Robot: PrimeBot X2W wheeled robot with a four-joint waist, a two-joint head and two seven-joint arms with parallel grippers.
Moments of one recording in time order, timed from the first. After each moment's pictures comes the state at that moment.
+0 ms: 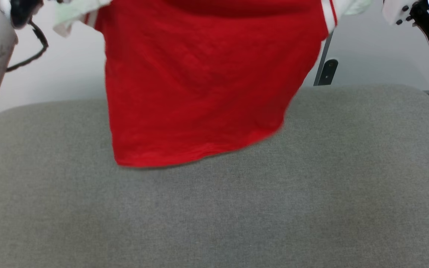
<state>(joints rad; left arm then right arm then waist) -1.64 0.46 -1.15 1.07 -1.04 -0.09 0.25 -1.46 -0.36 0.87 1.01 0.84 0.13 0.00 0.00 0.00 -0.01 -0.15</state>
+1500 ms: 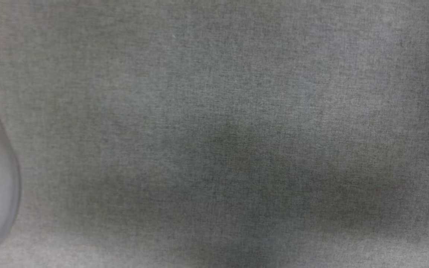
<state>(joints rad) -2.09 0.17 -1.09 1.25 -0.93 -0.03 -0.26 -1.61 -0.26 0.07 0.89 0.02 0.13 -0.26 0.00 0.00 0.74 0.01</state>
